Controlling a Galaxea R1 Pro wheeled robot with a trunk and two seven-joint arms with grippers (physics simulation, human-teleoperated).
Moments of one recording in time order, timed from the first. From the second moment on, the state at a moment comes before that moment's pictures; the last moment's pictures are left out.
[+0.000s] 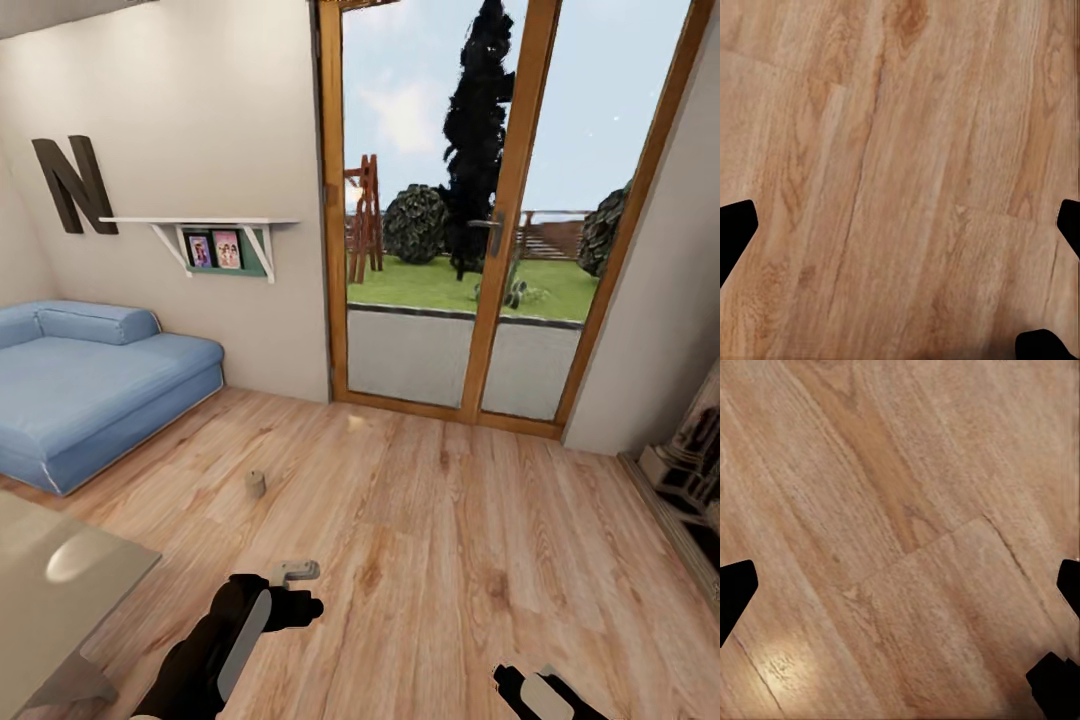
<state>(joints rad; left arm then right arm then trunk) -0.40 -0.09 -0.16 -1.01 0.26 0.86 0.10 -0.49 -0.09 0.35 -0.24 -1.17 0.08 -0.34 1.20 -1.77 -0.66</state>
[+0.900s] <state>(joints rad) -0.40 -0.08 -0.16 -0.81 0.25 0.75 0.11 -0.49 -0.09 0.35 -0.21 -1.17 0.08 -0.34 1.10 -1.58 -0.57</state>
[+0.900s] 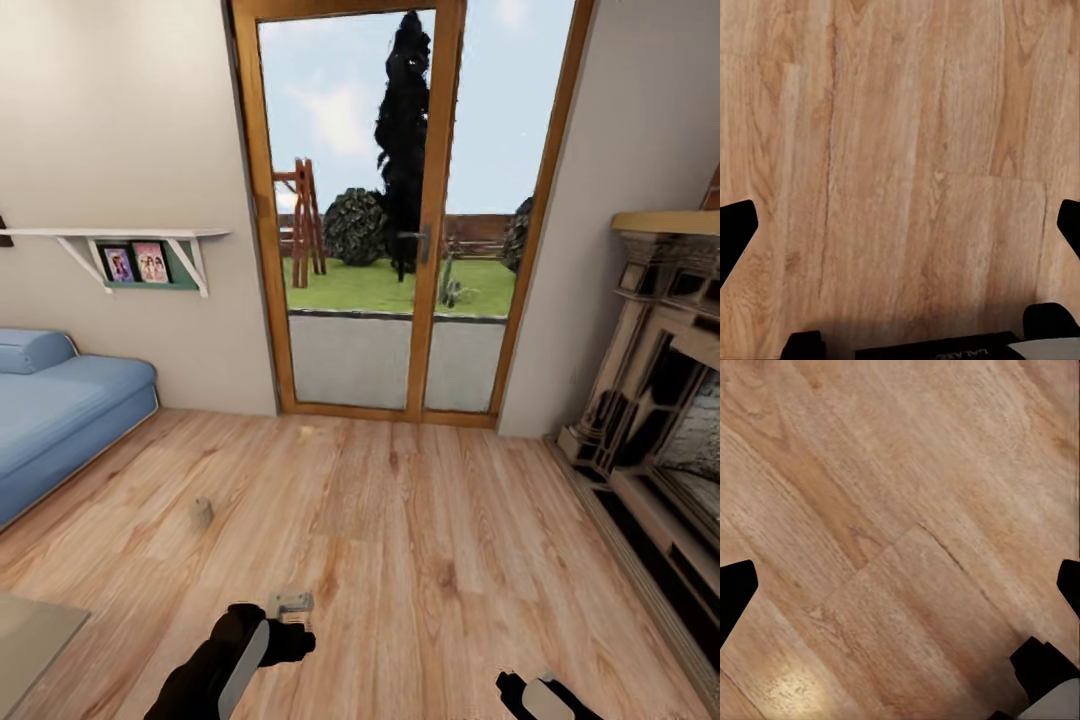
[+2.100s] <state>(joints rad) -0.39 0.04 -0.16 -0.15 0.25 0.05 0.11 -0.40 0.02 0.41 -0.03 -0.81 -0.20 -0.33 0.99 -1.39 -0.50</state>
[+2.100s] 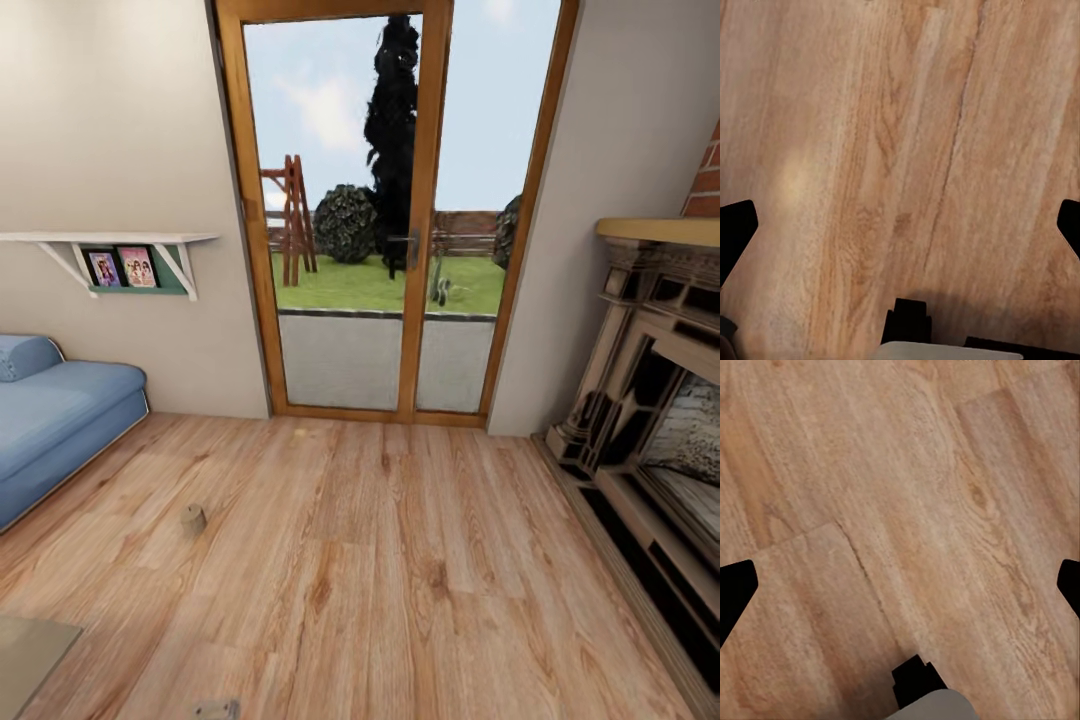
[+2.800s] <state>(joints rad) -0.38 0.05 -0.17 -0.14 0.25 -0.10 0.11 -0.40 0.03 0.41 -0.04 -0.81 -0.20 -0.34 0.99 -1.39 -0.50</state>
